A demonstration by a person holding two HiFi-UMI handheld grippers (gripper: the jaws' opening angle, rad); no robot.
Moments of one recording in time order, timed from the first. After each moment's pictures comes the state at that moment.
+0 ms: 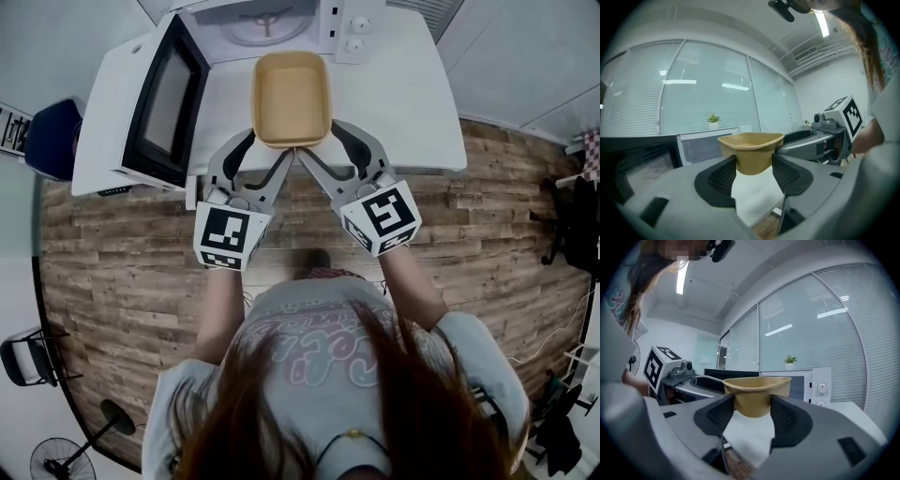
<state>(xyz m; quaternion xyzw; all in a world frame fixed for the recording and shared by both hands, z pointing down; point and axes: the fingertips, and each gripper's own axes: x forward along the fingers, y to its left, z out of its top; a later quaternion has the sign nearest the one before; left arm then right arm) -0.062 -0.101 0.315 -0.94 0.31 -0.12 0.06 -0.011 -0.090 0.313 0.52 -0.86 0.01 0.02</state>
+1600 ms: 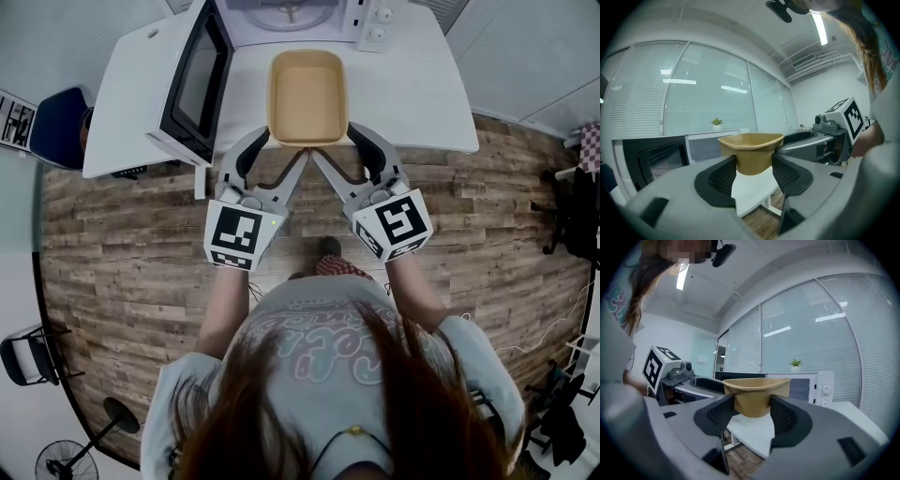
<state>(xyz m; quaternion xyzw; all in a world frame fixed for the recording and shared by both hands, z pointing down) -0.121 -0.063 0.305 -0.95 0.28 -0.10 0.06 -0.071 -0.049 0.303 0.54 -0.84 0.00 0.02</state>
